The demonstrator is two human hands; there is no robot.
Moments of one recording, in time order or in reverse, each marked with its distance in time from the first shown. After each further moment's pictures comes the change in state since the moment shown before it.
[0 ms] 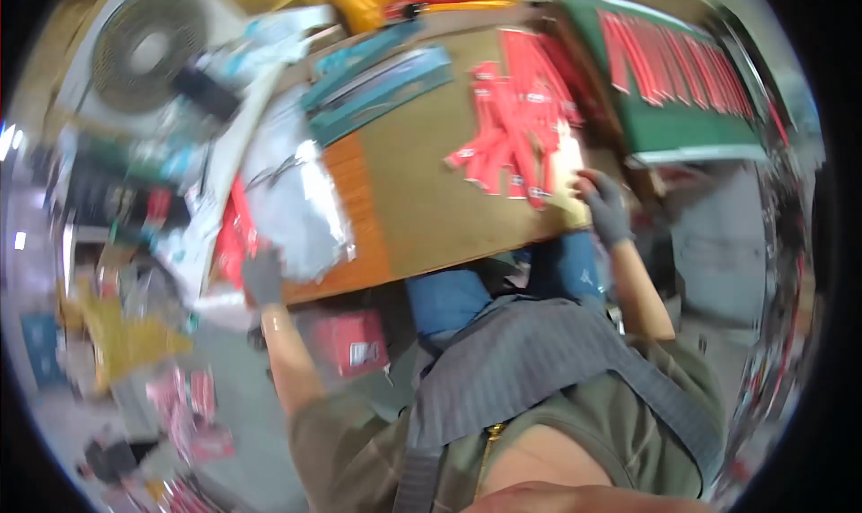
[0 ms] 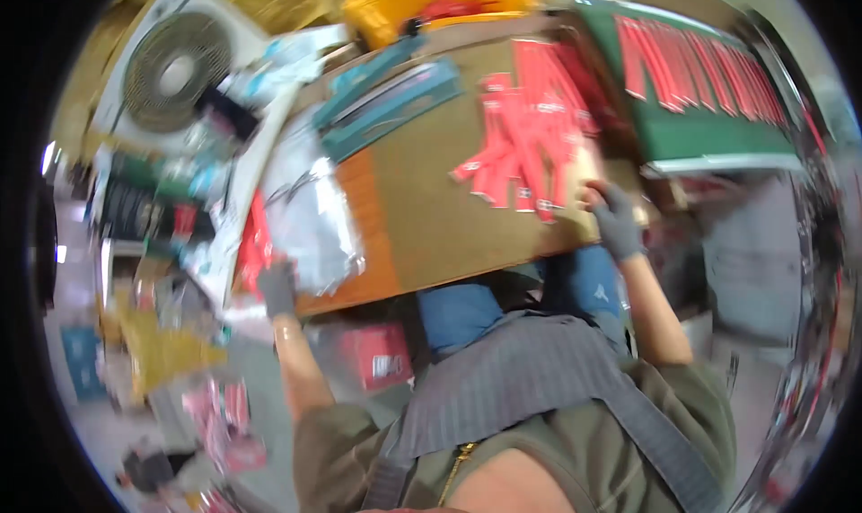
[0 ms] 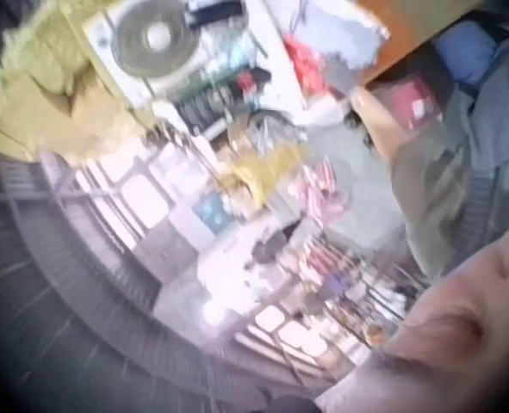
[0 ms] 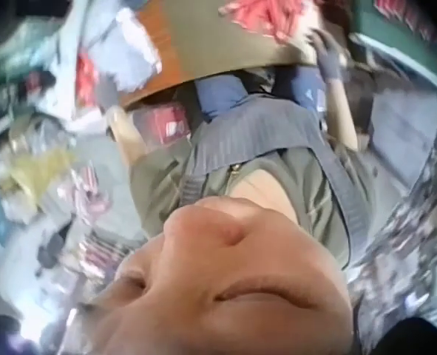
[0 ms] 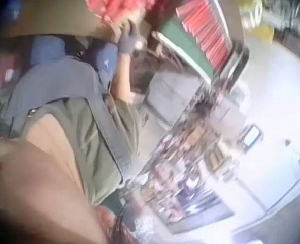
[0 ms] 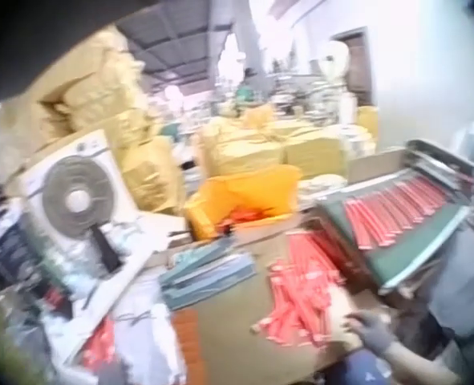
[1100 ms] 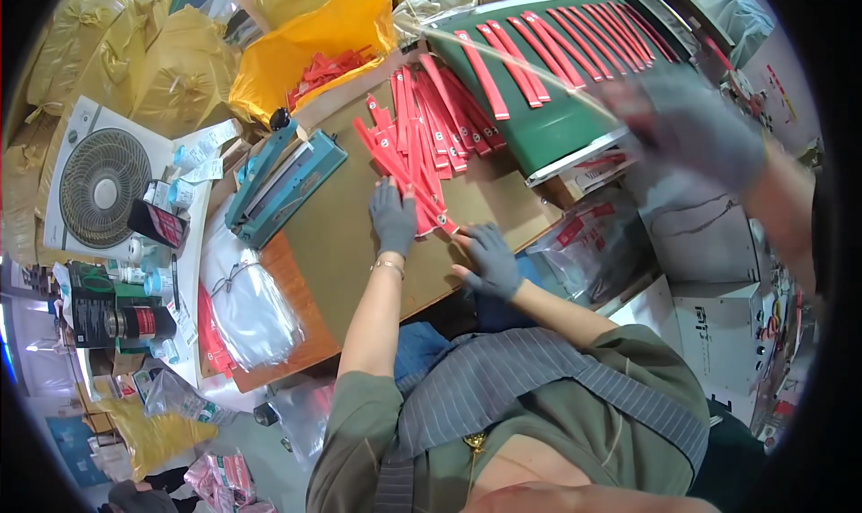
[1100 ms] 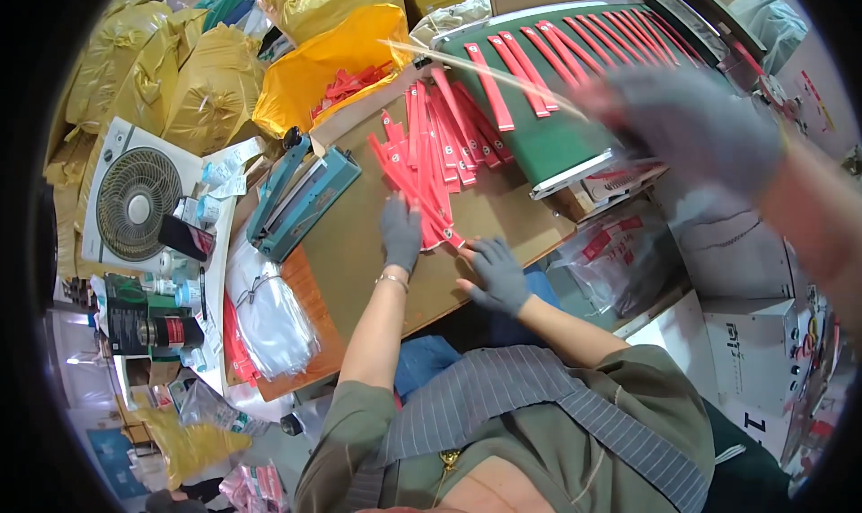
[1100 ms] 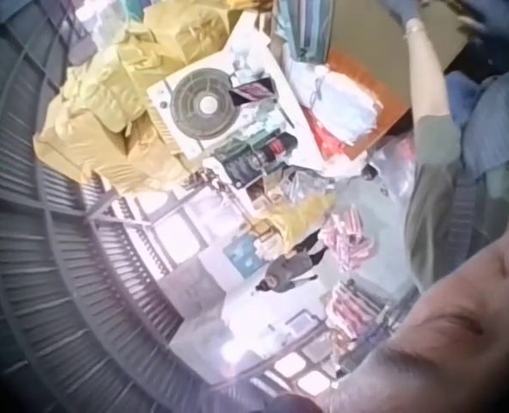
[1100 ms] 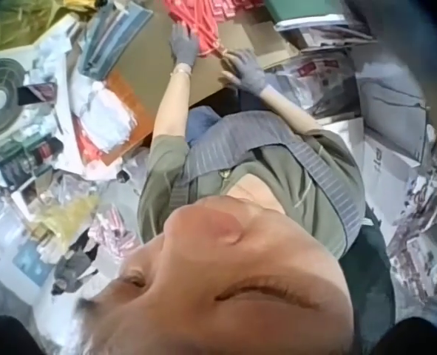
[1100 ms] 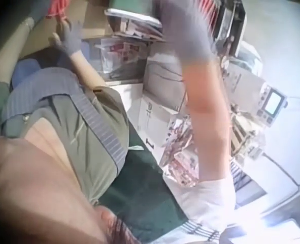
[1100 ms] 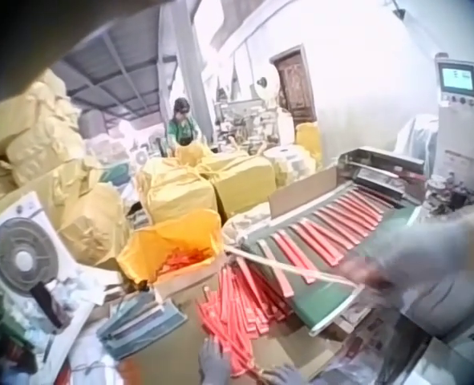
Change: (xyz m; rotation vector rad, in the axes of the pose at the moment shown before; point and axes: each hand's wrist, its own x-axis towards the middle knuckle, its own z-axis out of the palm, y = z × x) left_hand -0.115 -0.095 0.418 0.886 -0.463 1.094; right_hand -0.019 0.031 0.021 -0.621 -0.041 -0.592
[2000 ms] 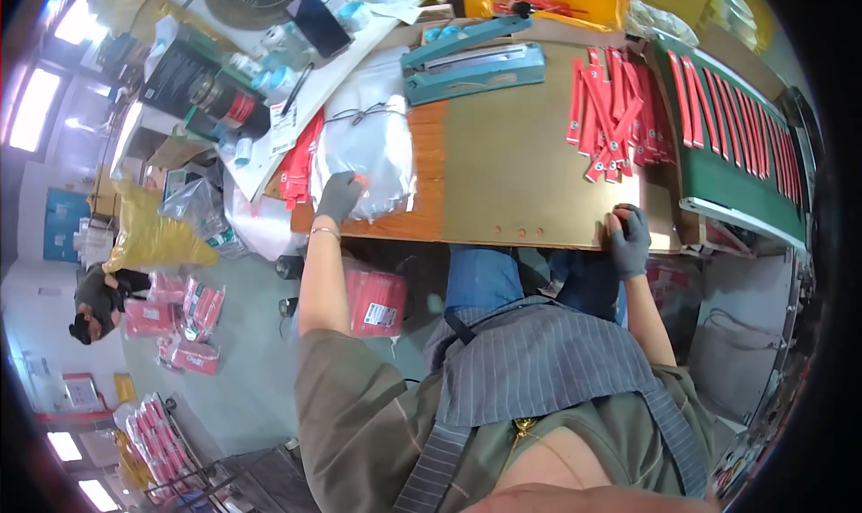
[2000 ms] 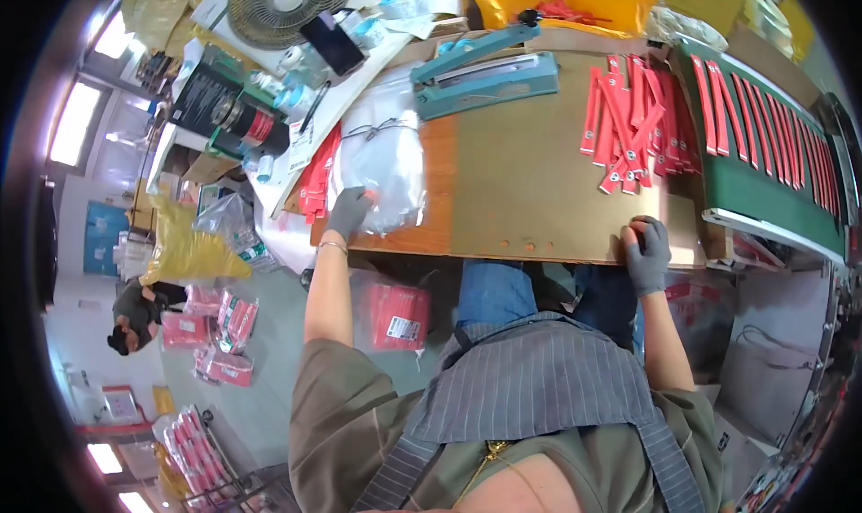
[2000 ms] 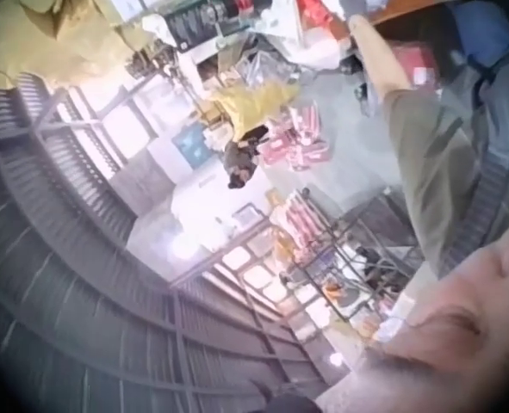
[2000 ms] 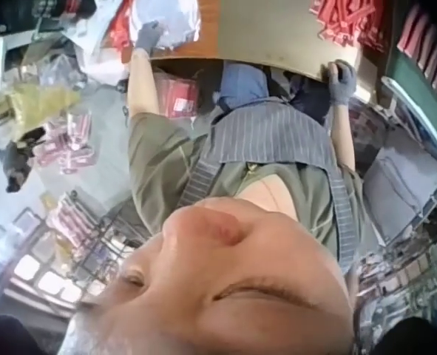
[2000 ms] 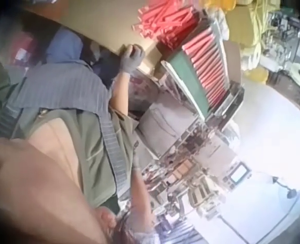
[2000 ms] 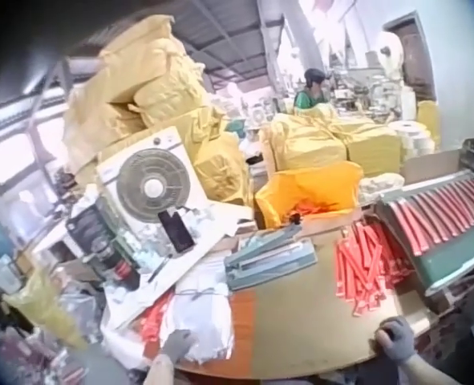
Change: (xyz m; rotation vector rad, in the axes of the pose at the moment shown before) left_hand -0.186 -0.204 -0.322 -0.094 -0.059 -0.622; right_hand 0.015 -0.003 0.003 0.159 0.023 0.144
